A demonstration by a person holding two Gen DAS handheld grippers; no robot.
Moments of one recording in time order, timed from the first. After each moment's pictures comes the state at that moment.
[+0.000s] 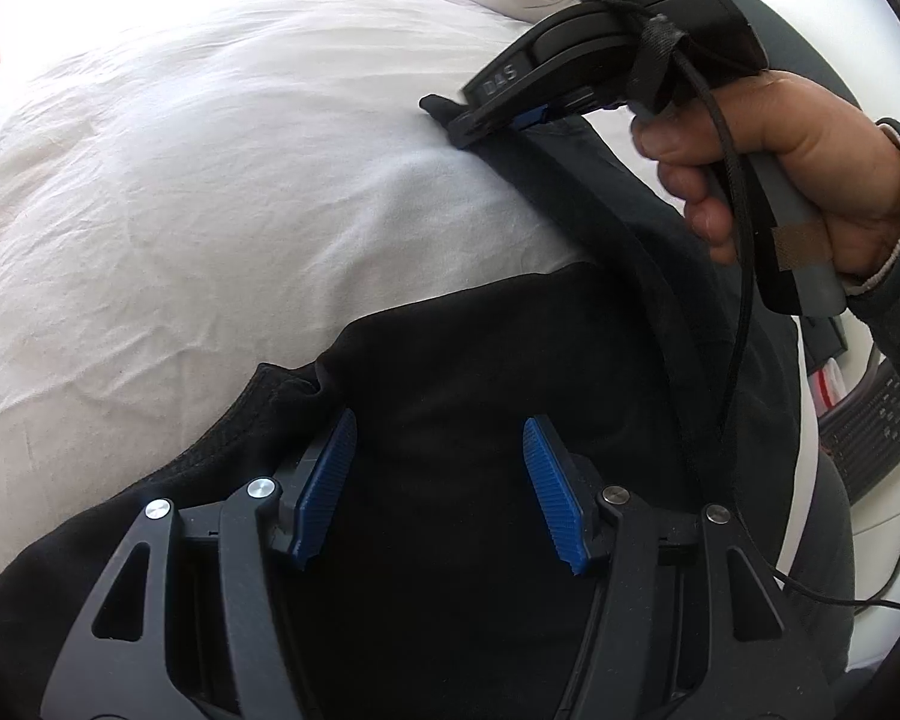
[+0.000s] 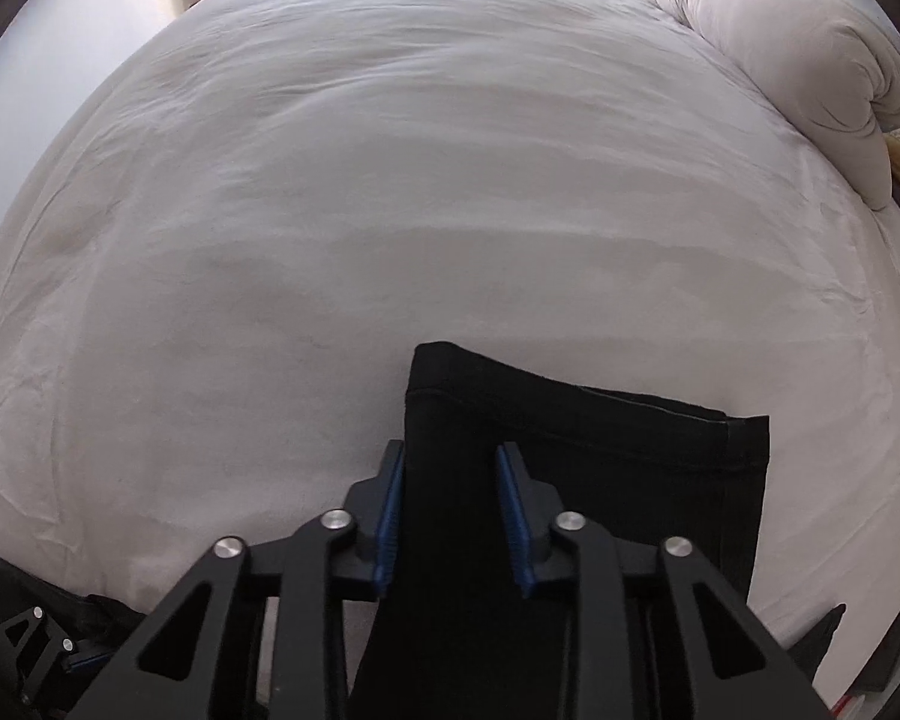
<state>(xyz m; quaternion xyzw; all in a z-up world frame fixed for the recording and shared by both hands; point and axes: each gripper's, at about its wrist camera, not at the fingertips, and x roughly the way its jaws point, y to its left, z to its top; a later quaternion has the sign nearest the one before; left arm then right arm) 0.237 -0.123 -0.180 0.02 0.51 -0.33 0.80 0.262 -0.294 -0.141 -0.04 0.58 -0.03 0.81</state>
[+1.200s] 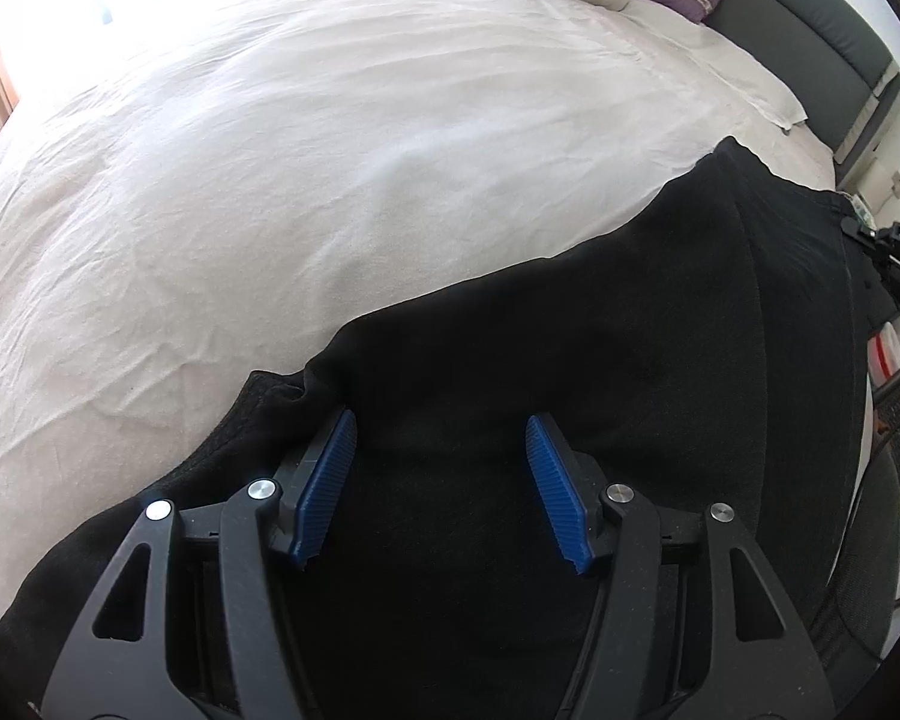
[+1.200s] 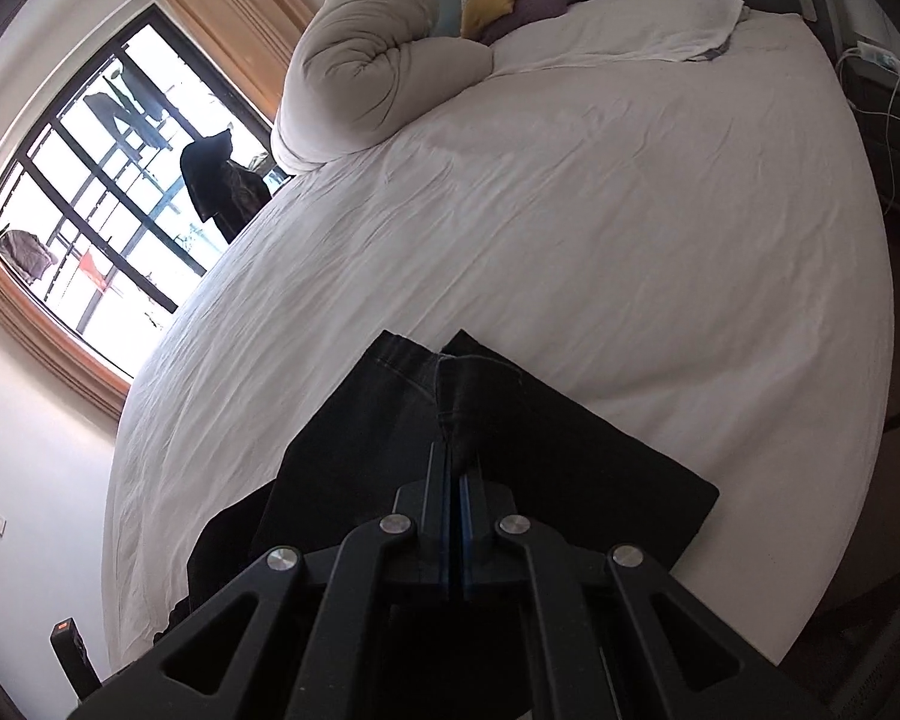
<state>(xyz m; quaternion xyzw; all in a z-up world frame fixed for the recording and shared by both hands) 0.219 -0.176 -0.166 0.10 0.51 -0.28 0.81 -0.071 -0.543 -0.097 0.35 0.30 -0.22 0.86</state>
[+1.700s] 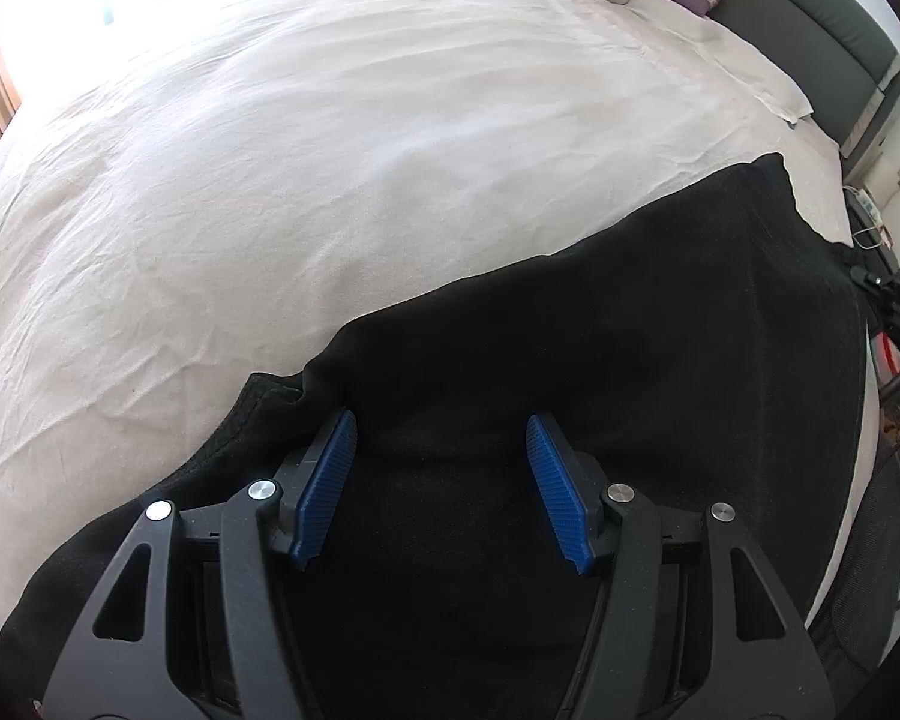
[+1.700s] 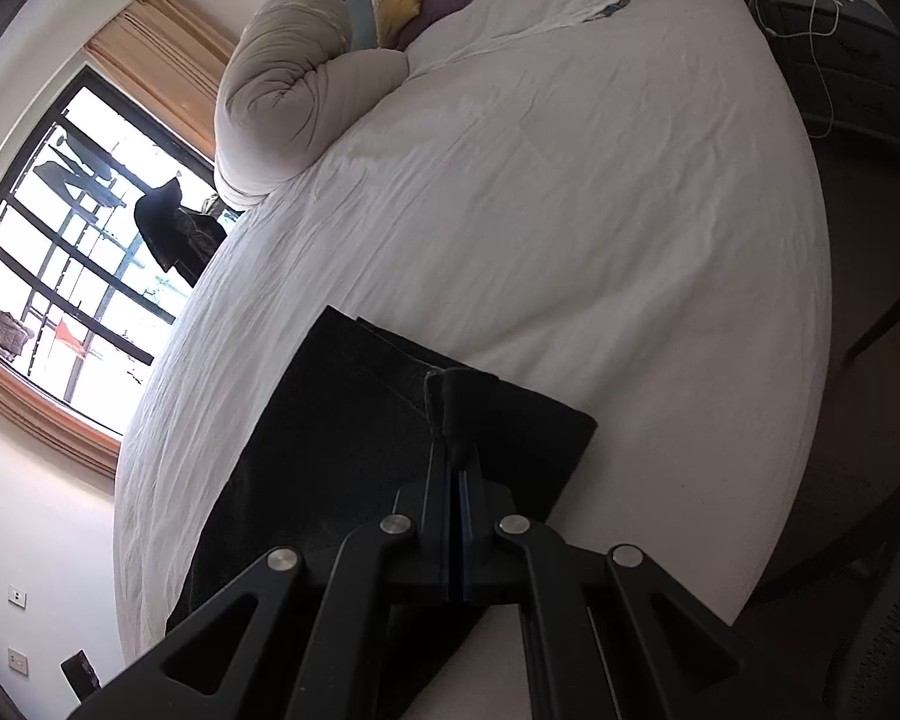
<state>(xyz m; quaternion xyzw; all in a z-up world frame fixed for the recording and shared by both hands) 0.224 -0.184 -0.168 0.11 0.52 -0.27 0.80 -0.114 -0.567 -0.131 0.42 0.29 -0.27 0.82</state>
